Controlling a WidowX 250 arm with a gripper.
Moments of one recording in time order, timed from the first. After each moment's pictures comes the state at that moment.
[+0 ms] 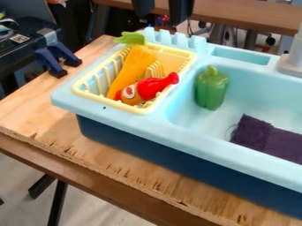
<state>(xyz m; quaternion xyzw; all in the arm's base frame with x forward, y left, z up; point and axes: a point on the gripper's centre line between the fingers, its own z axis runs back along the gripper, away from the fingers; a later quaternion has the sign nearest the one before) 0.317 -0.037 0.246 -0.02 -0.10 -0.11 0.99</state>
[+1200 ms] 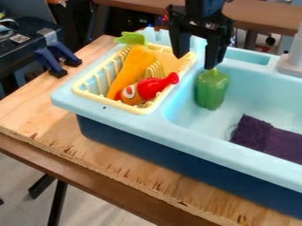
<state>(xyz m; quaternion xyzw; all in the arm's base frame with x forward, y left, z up) 0.374 -0.071 0.176 -0.01 -0.08 -0.13 0.99</state>
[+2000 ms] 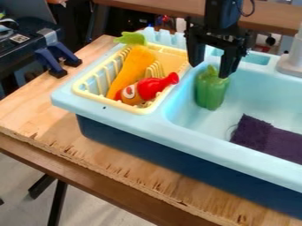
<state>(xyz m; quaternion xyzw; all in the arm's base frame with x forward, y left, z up) 0.396 -0.086 0.158 0.00 -0.06 -0.13 0.99</state>
